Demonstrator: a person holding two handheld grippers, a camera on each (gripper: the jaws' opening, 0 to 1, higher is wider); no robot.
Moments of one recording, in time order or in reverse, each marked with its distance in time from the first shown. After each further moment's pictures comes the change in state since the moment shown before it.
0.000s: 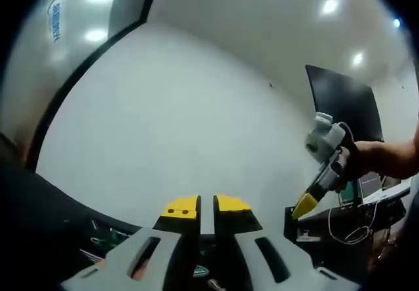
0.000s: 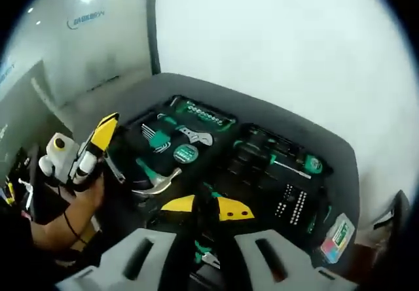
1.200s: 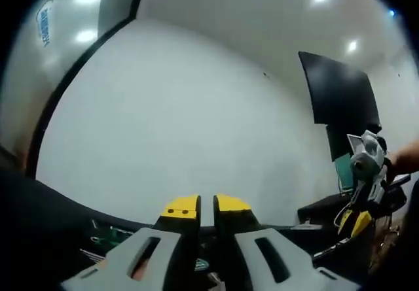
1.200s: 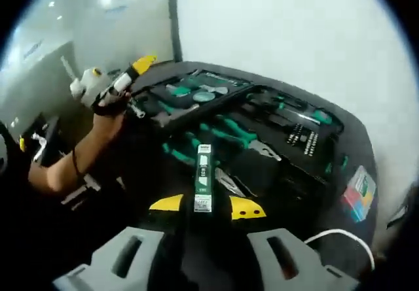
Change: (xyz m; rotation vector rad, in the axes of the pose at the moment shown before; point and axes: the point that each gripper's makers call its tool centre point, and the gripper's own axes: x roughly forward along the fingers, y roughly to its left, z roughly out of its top) left arm 0.005 -0.007 -0.017 0.057 0.060 -0.026; right arm -0.026 0.013 -0.144 -0.104 0.003 0.168
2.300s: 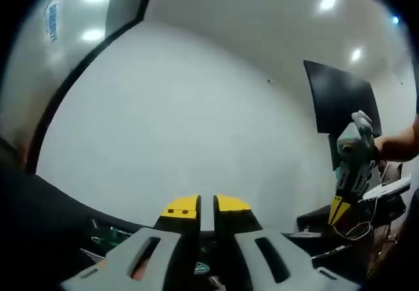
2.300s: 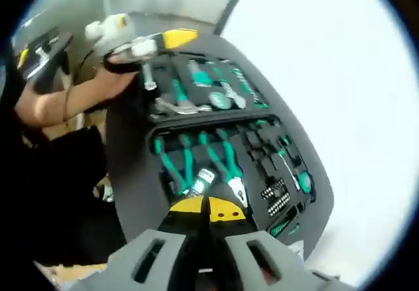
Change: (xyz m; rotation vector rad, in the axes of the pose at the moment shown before) left arm -0.003 0.005 0.008 -0.045 -0.039 0.012; right arm -0.017 0.001 0.064 -0.529 0.192 -0.092
